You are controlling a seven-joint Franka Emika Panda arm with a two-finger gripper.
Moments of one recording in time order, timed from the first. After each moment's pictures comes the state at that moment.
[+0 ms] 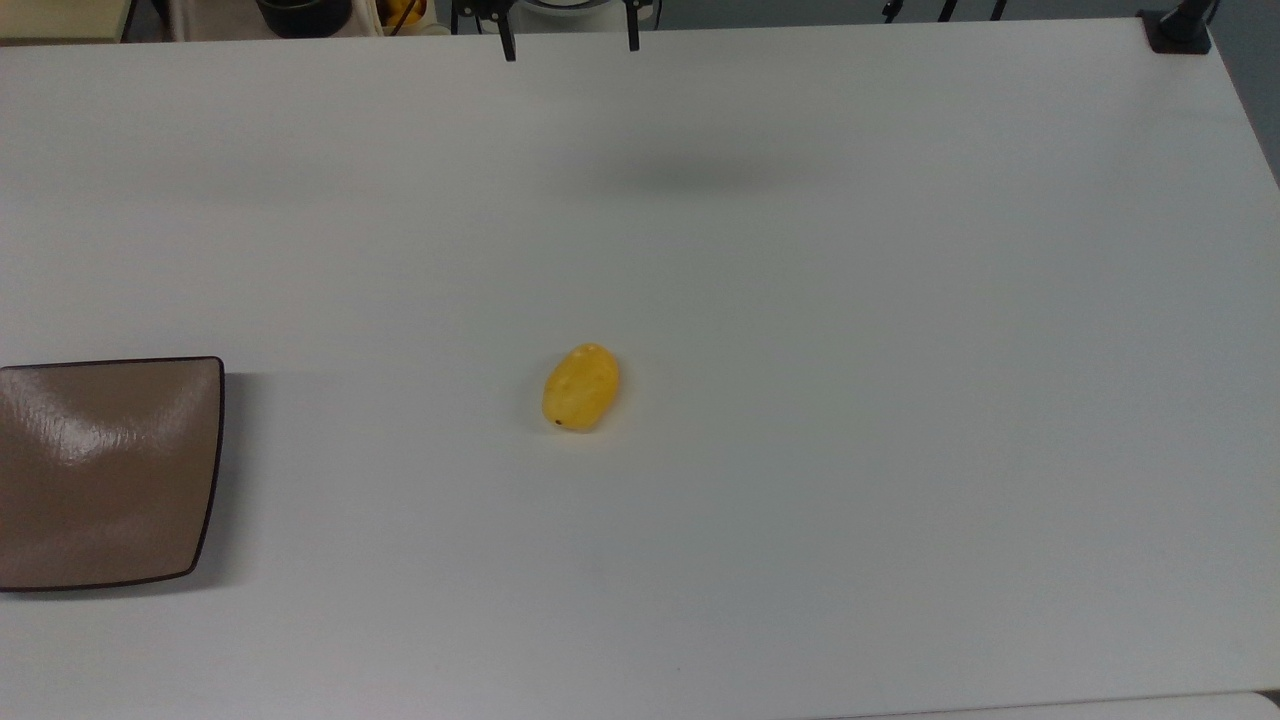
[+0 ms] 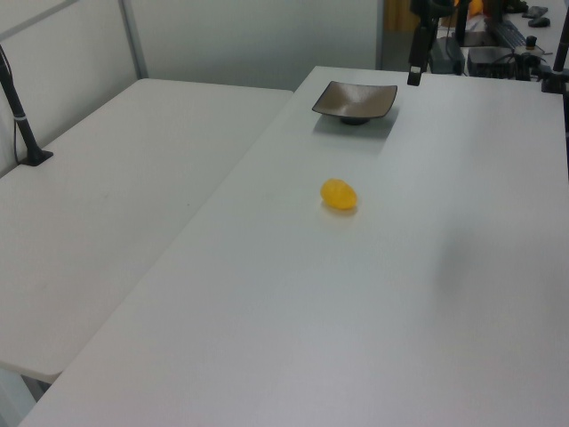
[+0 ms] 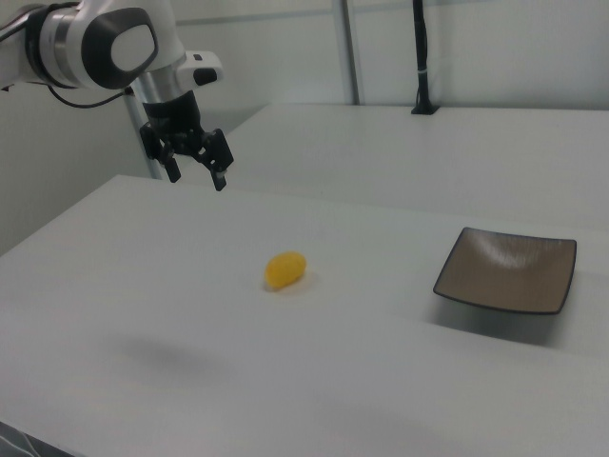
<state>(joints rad) 0.11 -0.03 0.02 -1.69 0.05 1.77 -0.01</state>
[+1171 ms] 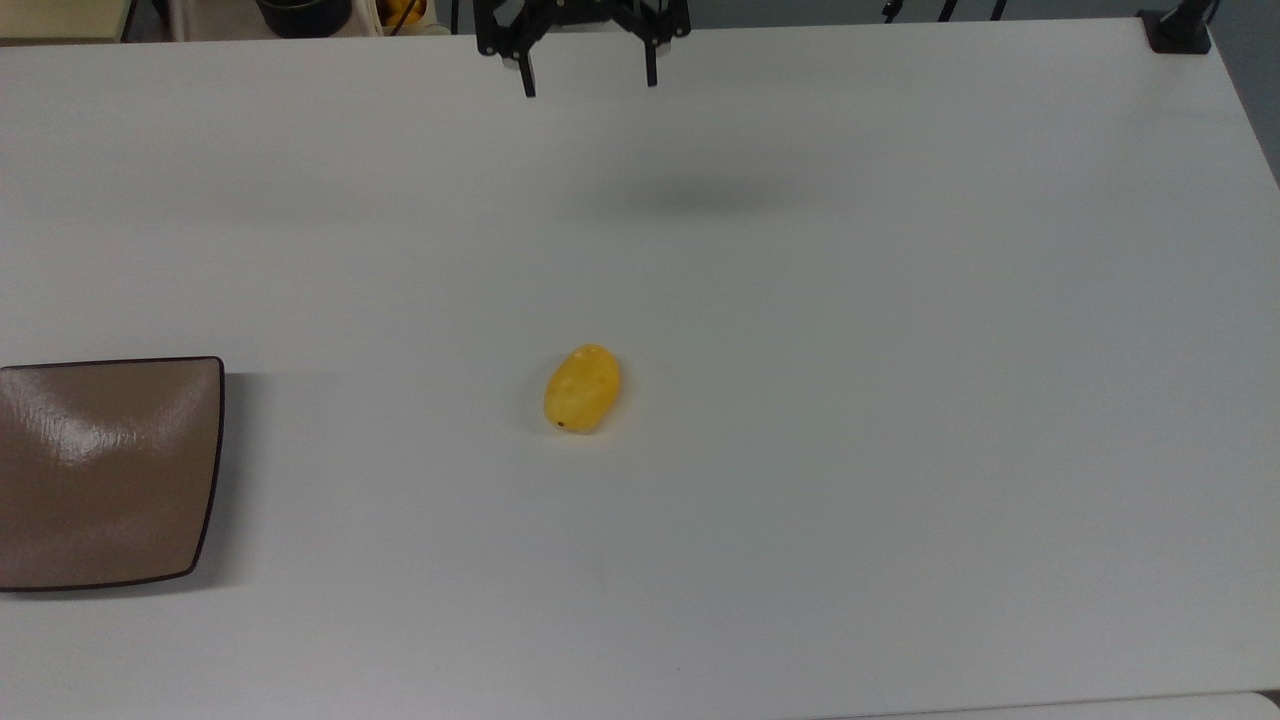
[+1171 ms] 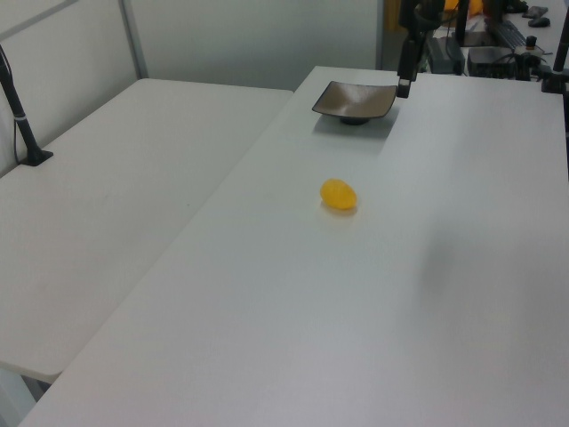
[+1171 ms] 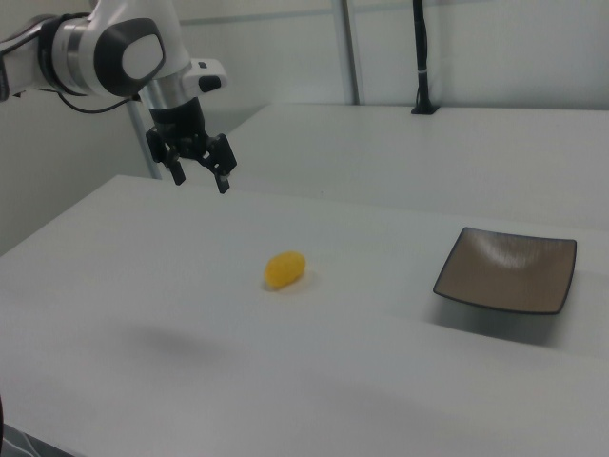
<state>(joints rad) 0.13 0.03 0.02 -1.66 0.05 1.81 0.01</state>
